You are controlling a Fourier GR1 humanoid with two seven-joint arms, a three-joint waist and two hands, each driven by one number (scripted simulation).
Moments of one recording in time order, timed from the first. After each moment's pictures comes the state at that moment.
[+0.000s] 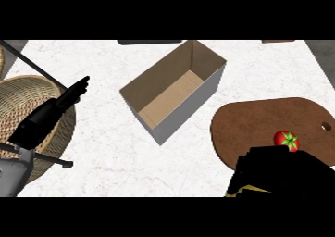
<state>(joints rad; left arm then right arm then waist) -0.22 0.48 -0.13 -1.51 0.03 -0.23 0.05 -0.29 -0.79 0.53 -2.26 0.35 -0.02 0.06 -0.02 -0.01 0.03</state>
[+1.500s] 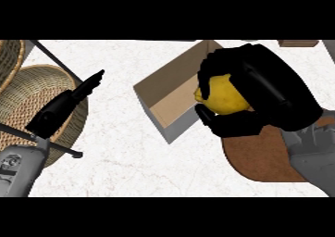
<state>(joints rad) -0.31 0.39 -0.11 -1.47 -0.07 -0.29 0.05 -0.78 -0.55 0.48 -1.78 0.33 0.06 0.30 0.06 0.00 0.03</state>
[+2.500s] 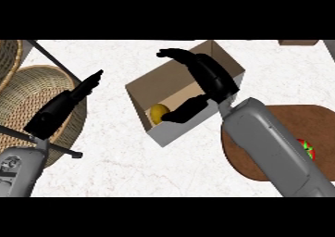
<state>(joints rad) -0.30 0.35 -0.06 -1.48 -0.11 -0.33 0.06 -0.80 -0.22 0.44 -1.25 0.26 -0.03 0.12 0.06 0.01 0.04</state>
